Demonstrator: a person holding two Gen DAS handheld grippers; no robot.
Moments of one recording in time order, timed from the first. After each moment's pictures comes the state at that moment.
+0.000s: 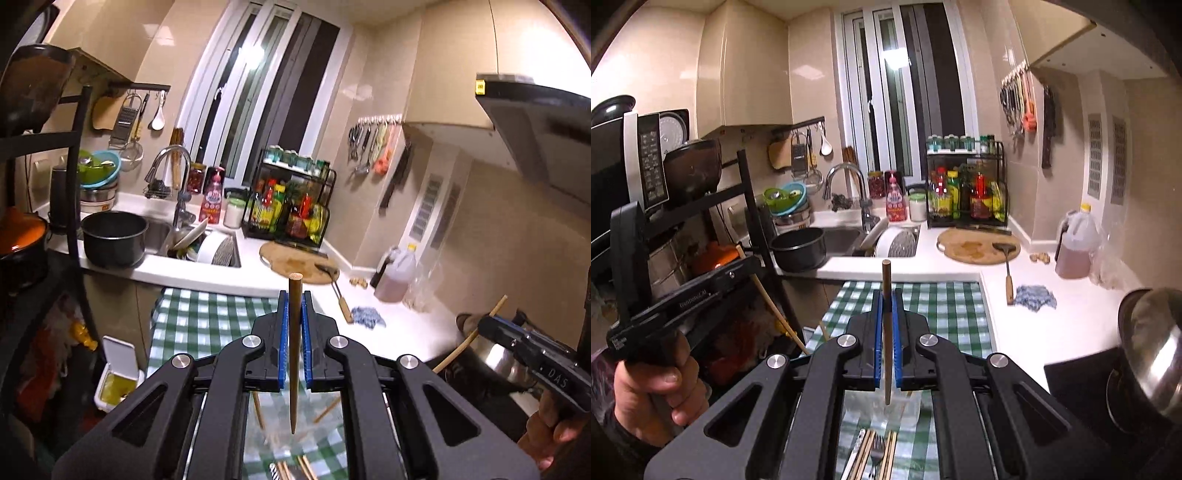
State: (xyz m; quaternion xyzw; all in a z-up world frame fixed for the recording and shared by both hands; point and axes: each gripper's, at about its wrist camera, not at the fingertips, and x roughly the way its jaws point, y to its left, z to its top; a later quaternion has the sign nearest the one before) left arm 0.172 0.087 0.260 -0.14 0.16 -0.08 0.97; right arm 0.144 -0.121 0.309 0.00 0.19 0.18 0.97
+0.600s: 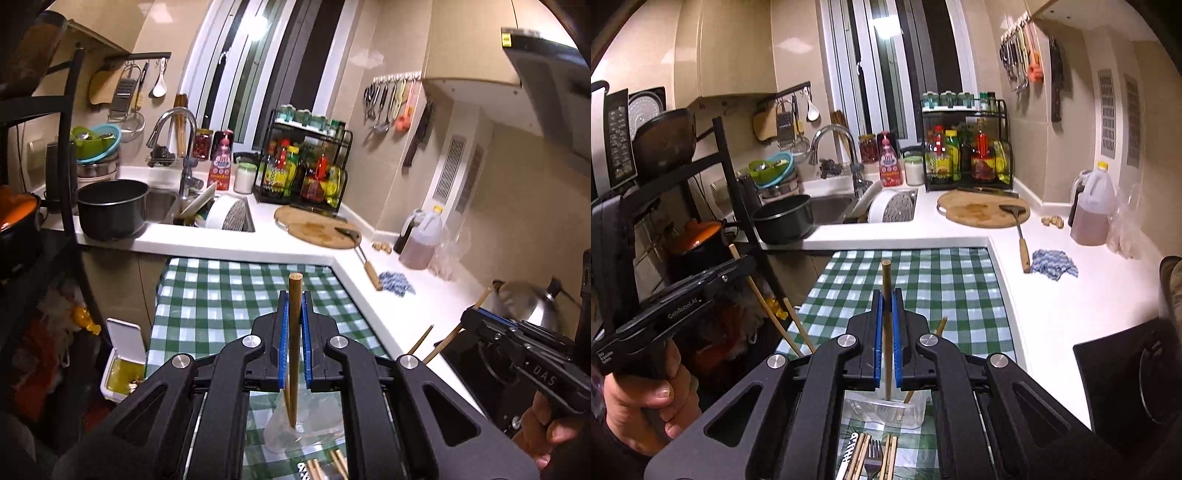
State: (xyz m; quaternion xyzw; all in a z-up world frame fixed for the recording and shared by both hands) left arm 0.229 0.091 0.189 -0.11 0.23 -0.07 0.97; right arm 0.217 -0.099 0.228 0.01 0.25 0.17 0.95
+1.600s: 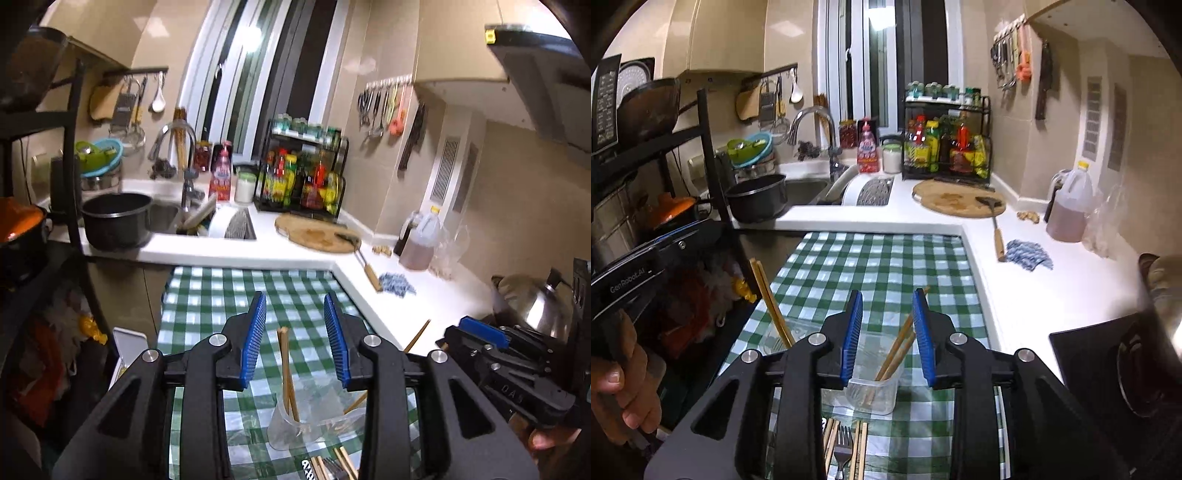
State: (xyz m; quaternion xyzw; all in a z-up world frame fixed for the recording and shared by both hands) left arm 0.201 0.084 0.198 -0.09 0.19 -0.07 0.97; right arm 0.202 -0.099 0.212 -0.03 0.25 0.12 0.96
